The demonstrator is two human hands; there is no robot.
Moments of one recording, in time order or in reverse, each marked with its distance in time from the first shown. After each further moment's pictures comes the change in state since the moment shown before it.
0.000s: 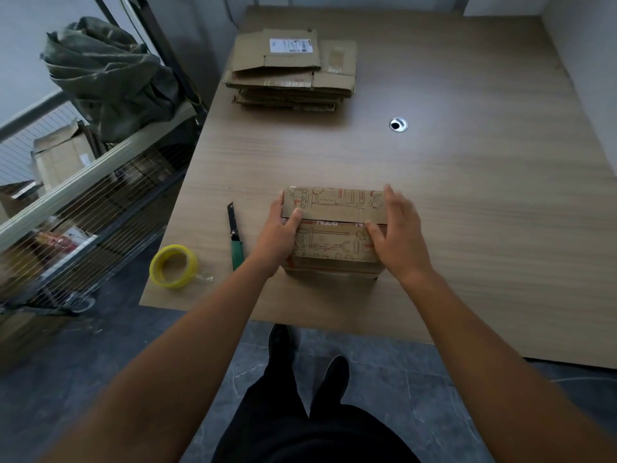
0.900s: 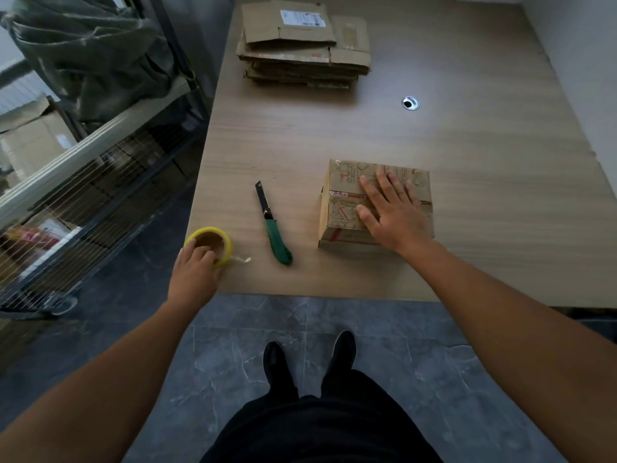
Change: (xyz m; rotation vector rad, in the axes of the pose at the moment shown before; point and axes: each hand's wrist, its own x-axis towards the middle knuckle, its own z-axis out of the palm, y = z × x) left_hand -0.009 -0.208 -0.243 1.193 0.053 0.228; right_hand -0.017 -0.076 0.062 -0.554 -0.185 -0.101
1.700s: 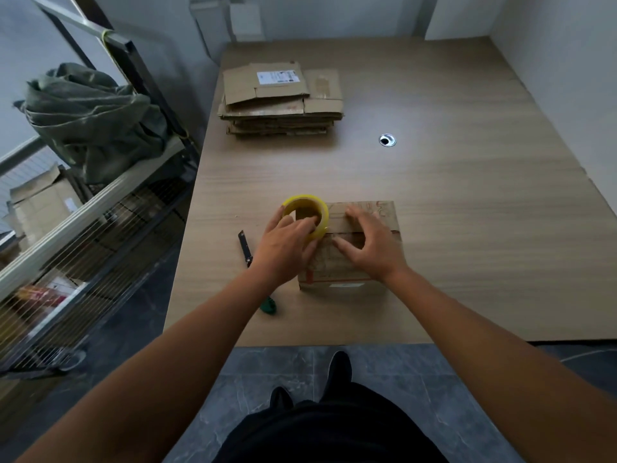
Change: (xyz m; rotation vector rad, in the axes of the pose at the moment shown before) left_hand 0.082 0.236 -0.131 -0.108 0.257 0.515; right_hand 0.017 0.016 -0.016 0.650 0.205 0.004
